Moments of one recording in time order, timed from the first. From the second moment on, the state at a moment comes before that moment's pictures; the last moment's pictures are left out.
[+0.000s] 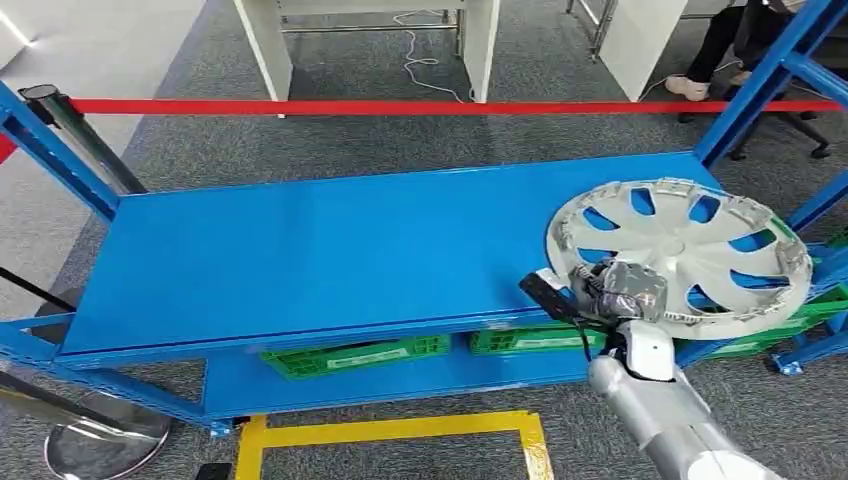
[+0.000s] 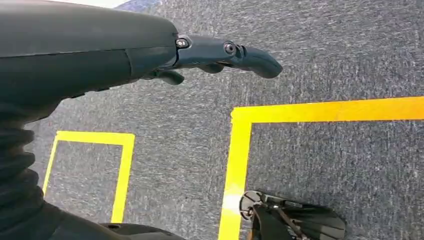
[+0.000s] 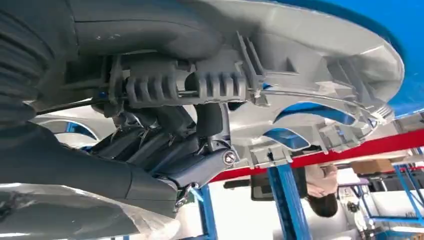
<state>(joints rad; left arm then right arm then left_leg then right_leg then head) -0.11 -0.20 1.09 -0.23 -1.15 0.38 -0.10 -0.39 -0.04 0.30 -0.86 1.28 -0.65 -0.02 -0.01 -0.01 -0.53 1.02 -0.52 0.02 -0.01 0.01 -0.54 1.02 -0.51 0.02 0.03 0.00</state>
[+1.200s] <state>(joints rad) -0.11 -0.20 1.11 -0.23 -1.12 0.41 -0.11 -0.37 -0.12 0.38 -1.10 1.34 -0.58 -0.09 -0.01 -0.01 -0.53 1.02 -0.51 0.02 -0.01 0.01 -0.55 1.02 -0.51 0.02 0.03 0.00</state>
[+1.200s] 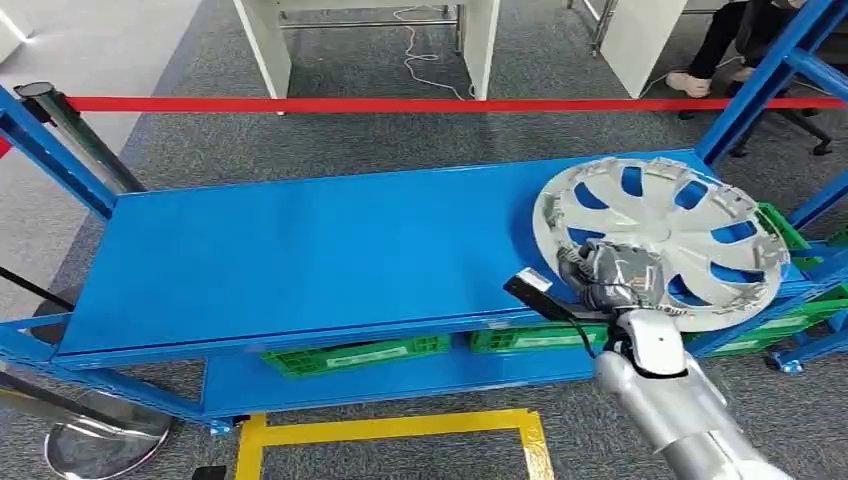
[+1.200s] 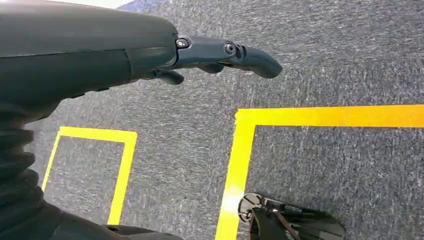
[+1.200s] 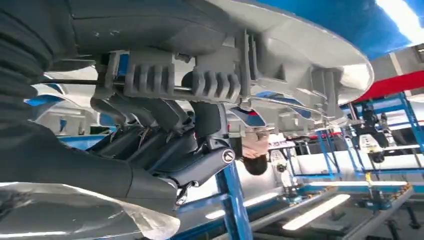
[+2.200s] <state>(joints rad) -0.11 -0.22 1.13 -0.23 -1.06 0.32 -0.27 -0.48 -0.21 0.56 -1.35 1.35 -0.51 -0.09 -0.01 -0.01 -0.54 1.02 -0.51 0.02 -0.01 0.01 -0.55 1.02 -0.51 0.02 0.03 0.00</state>
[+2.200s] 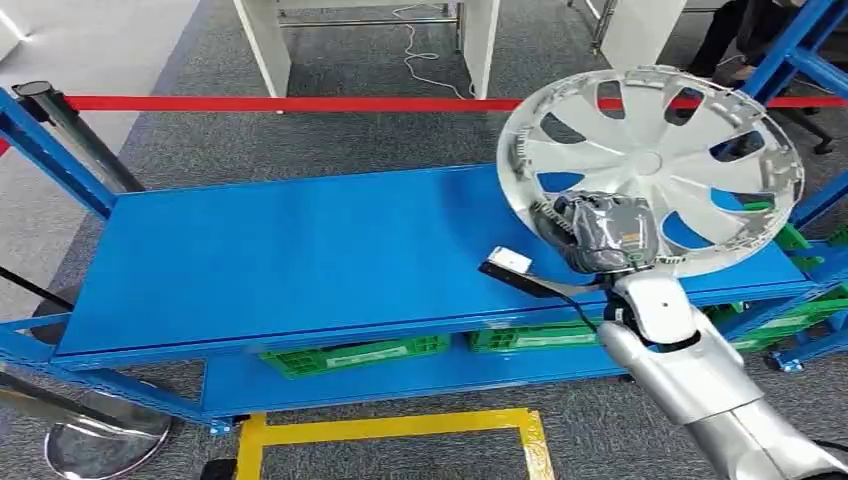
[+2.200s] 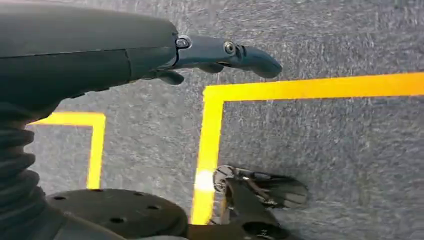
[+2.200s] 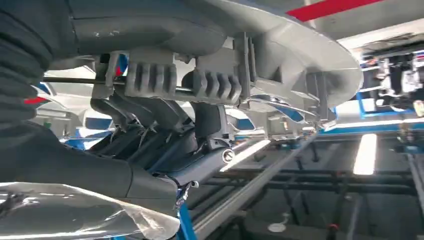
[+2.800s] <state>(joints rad) -0.12 -0.22 1.15 -0.23 -1.06 0.30 -0.29 -0.41 -0.23 0.61 -1.43 1.28 -0.53 -0.10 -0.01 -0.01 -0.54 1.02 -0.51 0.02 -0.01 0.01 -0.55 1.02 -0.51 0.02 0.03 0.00</state>
